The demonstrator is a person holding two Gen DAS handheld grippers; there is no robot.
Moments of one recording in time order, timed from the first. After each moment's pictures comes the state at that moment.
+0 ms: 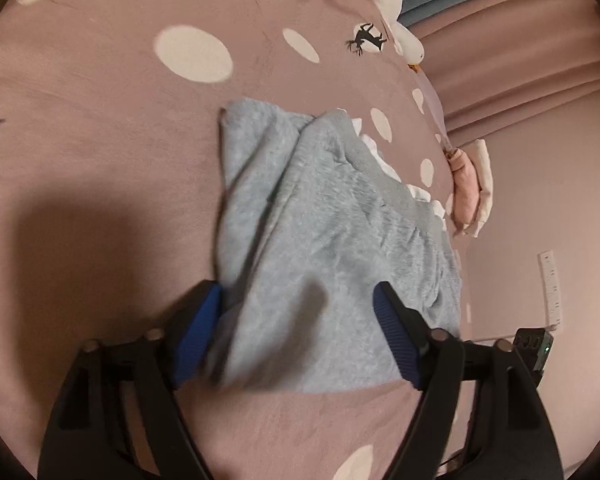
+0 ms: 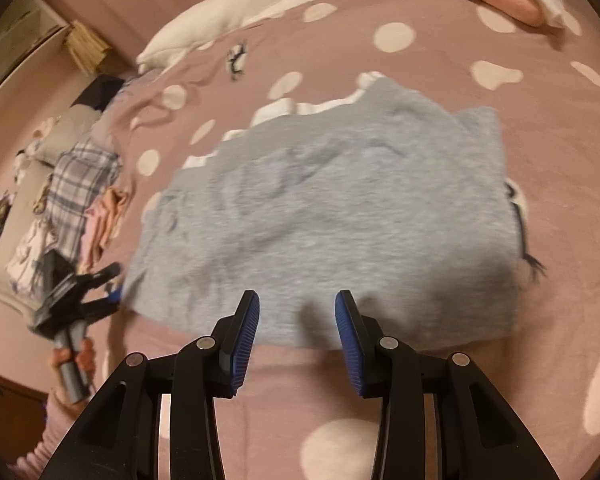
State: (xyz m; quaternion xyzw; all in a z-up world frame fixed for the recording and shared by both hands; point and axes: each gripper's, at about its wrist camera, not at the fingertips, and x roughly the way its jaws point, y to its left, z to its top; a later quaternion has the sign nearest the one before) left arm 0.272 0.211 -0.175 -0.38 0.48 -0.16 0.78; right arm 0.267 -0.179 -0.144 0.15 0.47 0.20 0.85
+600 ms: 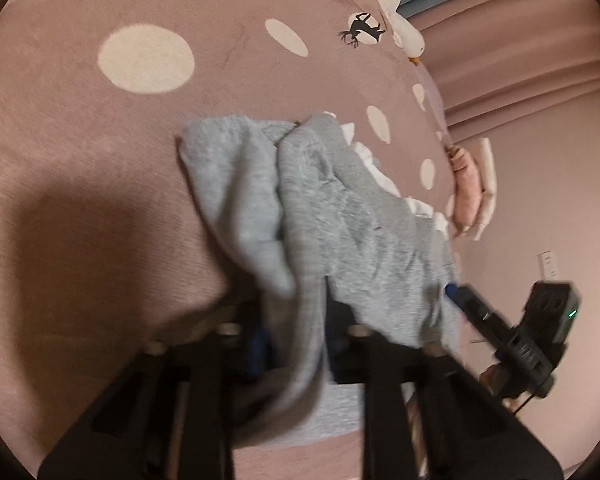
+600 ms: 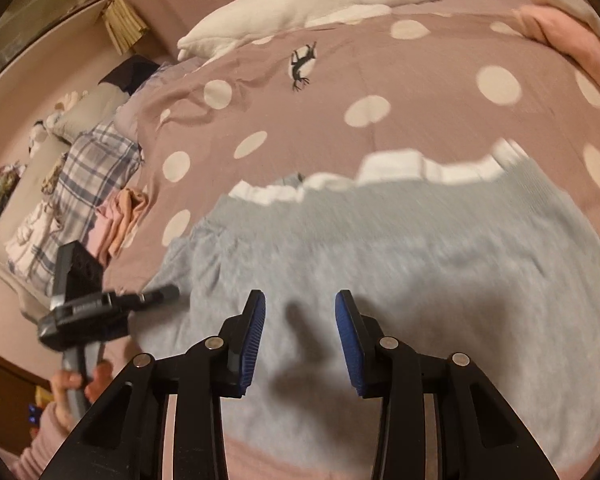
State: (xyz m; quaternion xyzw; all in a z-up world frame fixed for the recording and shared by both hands) left arm 0.307 0.195 -0.169 -0.36 0.49 -0.16 0.78; right arm 0.332 -0.091 -0.126 0.09 0.43 0.24 0.87
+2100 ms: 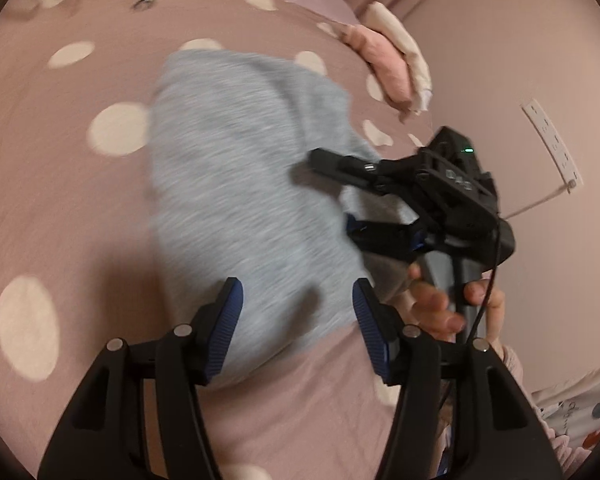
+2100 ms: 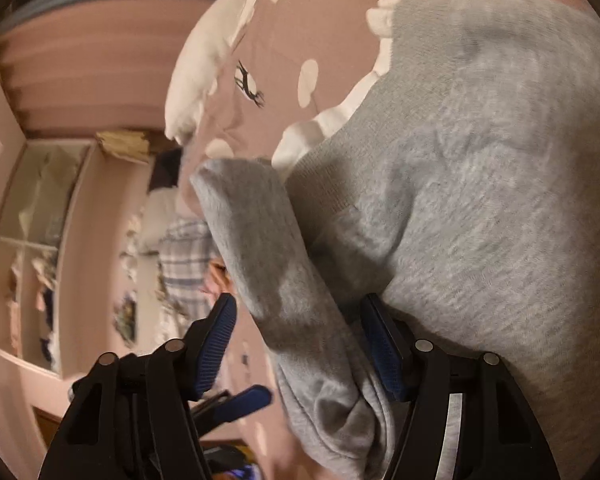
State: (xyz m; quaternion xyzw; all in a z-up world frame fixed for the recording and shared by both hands) left arm 0.285 0.024 -0.117 -0.16 0.51 -0.28 0.80; right arm 0.341 -0.201 -0.184 0.41 0.47 0.31 0.72
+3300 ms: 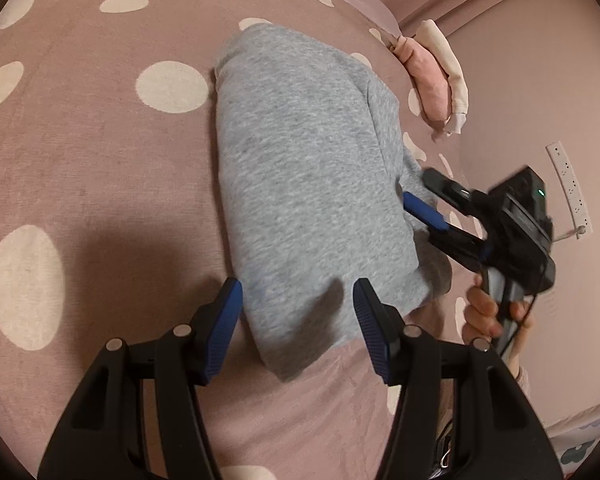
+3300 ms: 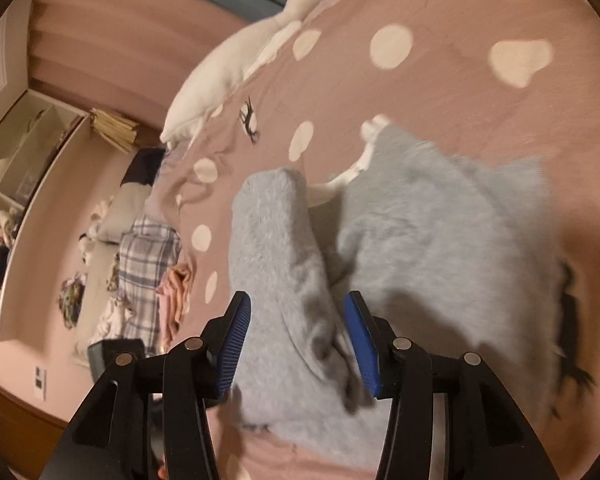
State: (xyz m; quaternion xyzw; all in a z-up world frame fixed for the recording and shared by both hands) left arm 0.279 0.042 -0.139 -0.22 0.53 -0.23 0.79; right arm 0.348 -0.237 -0.155 0.32 0.43 0.27 0.80
